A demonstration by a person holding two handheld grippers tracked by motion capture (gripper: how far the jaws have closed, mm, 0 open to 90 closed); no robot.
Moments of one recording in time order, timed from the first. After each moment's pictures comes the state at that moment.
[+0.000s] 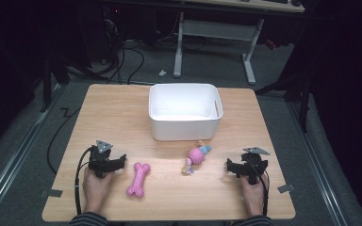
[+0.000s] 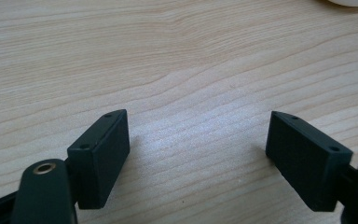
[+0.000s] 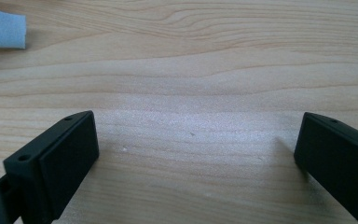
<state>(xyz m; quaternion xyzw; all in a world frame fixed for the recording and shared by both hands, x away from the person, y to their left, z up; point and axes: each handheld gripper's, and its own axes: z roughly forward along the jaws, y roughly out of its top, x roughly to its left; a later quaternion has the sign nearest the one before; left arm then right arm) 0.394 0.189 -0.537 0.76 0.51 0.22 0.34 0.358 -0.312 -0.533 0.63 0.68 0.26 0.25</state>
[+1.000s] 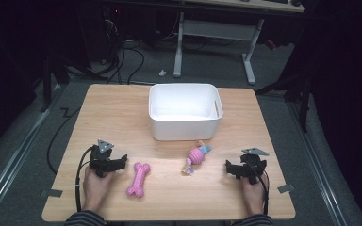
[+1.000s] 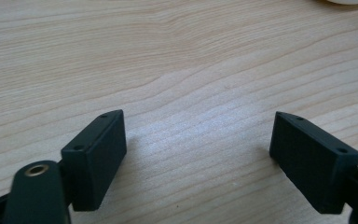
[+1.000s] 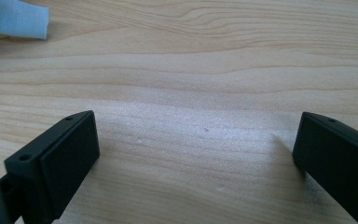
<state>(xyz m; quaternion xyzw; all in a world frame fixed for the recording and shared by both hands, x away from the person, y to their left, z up) 0.396 0.186 -0.537 0.76 0.51 0.21 0.33 0.355 -0.311 -0.533 0.61 0.70 0.27 0.25</state>
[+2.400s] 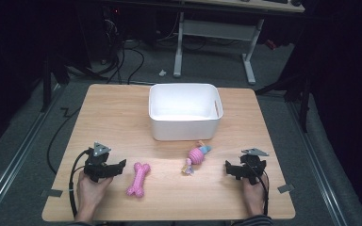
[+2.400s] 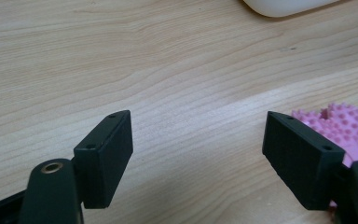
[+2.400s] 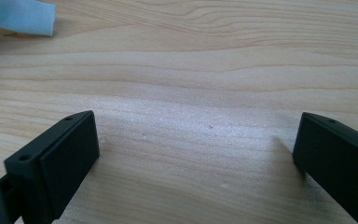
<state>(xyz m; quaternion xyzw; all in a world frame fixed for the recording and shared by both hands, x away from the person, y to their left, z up) 0.360 0.185 -0.495 0.78 0.49 0.18 0.35 0.353 -0.309 -0.533 0.61 0.70 0.27 0.24</state>
